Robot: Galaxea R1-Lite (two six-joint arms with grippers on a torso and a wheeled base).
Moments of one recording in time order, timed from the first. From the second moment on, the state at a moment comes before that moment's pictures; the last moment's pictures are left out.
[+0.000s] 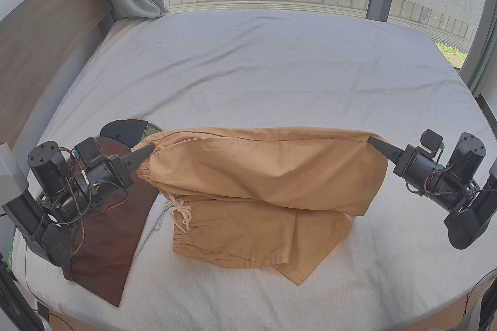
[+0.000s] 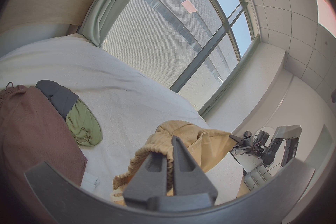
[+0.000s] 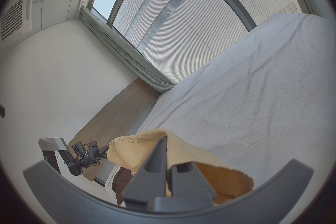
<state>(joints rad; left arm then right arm) -0.11 1.91 -0.42 -1.55 -0.54 -0.52 0.17 1.90 -0.43 -1.54 0.49 0.60</state>
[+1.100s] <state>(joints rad) -0.10 1.95 -0.44 -1.55 -0.54 -0.47 0.11 1.89 -0.46 -1.54 0.50 0.60</state>
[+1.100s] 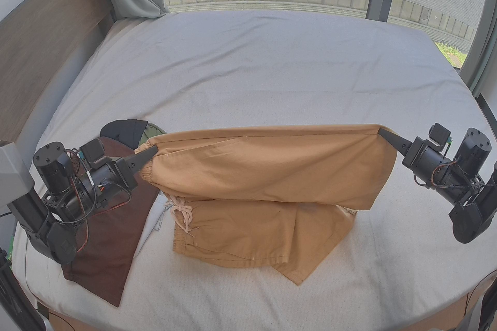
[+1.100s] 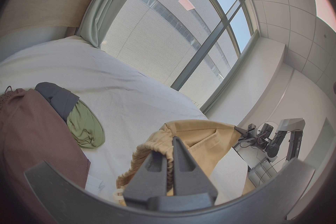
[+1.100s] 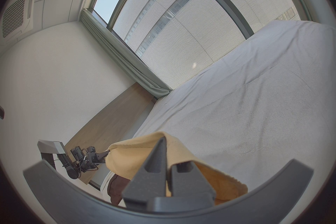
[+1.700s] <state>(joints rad) -0.11 1.99 -0.53 -1.55 -0.53 -0.47 0.11 1.94 -0.58 -1.54 0.50 0.60</state>
